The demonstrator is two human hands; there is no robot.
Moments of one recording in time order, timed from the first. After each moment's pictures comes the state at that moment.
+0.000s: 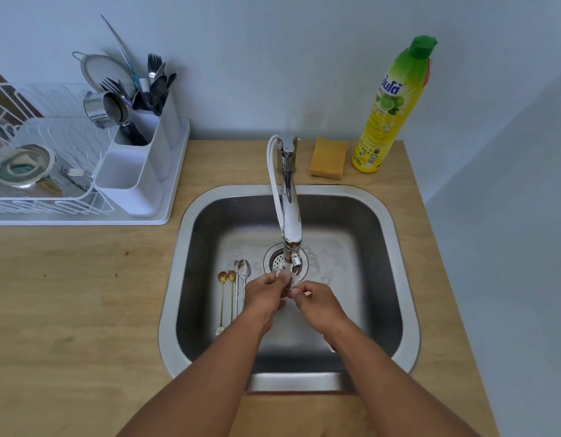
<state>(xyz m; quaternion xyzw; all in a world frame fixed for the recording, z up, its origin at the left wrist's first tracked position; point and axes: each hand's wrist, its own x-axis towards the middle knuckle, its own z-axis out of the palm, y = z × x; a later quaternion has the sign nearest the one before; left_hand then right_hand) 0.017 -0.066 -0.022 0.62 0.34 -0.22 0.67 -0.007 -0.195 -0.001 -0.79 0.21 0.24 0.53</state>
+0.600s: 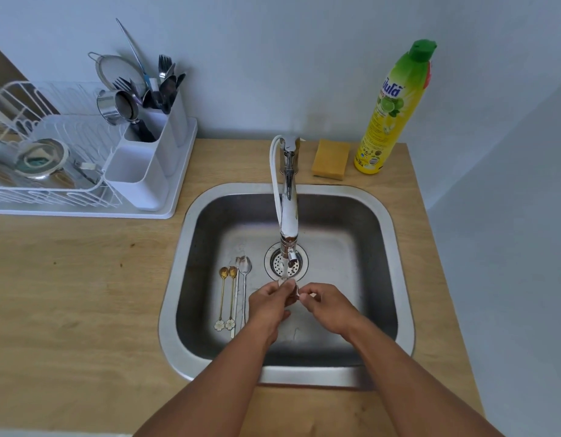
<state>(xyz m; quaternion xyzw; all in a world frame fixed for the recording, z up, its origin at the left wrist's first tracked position) -0.013 -0.081 -0.014 0.59 0.37 -0.21 0.68 -0.009 -0.233 0.004 -0.82 0.08 0.30 0.48</state>
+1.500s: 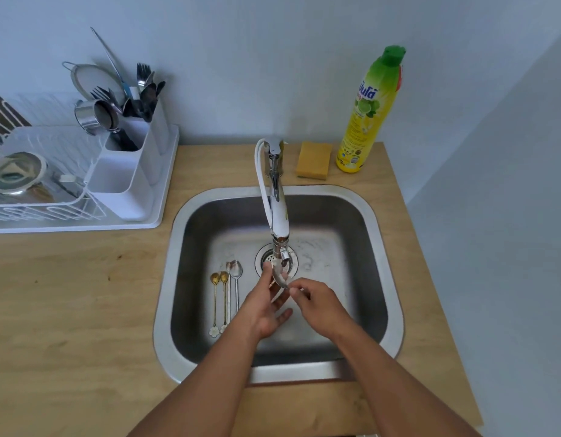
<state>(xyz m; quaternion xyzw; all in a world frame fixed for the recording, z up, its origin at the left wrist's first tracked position) 0.002 -0.073 0.011 0.42 0.38 -0.31 0.76 -0.024 -0.215 0.018 -0.85 0.08 0.20 0.47</state>
